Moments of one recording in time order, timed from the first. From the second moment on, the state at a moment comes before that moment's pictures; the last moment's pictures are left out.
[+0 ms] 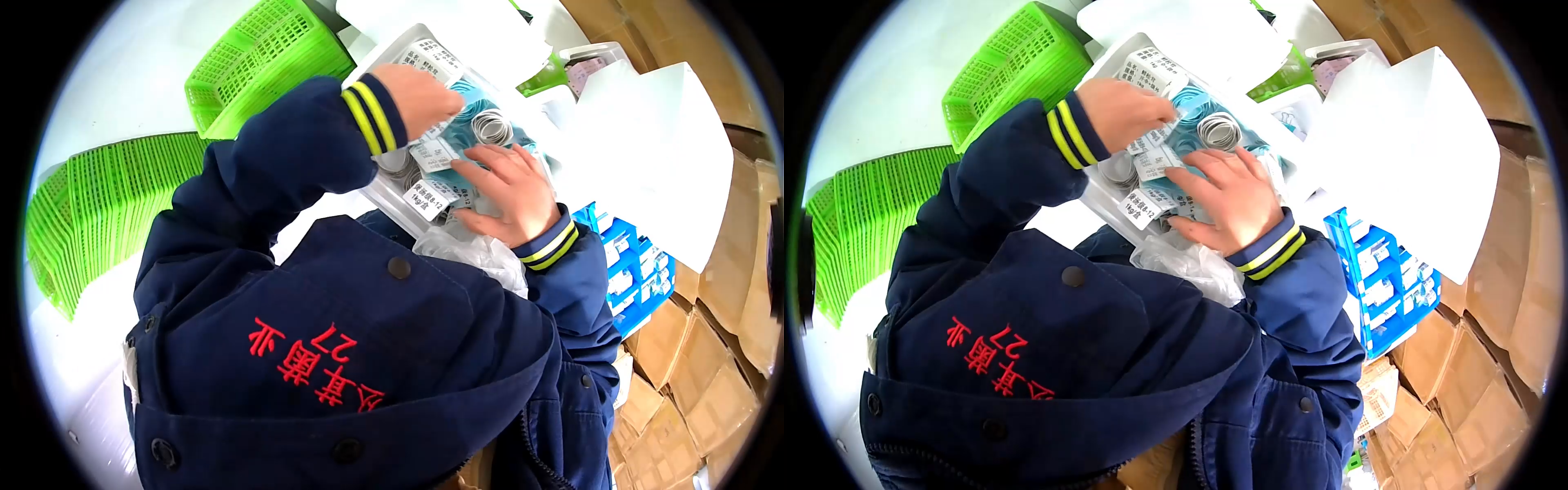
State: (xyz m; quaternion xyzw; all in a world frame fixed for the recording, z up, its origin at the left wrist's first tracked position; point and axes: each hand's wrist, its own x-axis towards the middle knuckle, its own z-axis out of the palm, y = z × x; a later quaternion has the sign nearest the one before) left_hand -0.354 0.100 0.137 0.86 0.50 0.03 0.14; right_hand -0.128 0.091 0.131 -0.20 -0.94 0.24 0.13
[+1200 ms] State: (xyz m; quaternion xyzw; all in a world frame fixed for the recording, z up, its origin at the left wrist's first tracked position) left_hand -0.319 0.129 0.081 0.84 0.51 0.10 0.17; right_hand -0.108 0.073 0.110 -0.26 -0.91 0.17 0.28
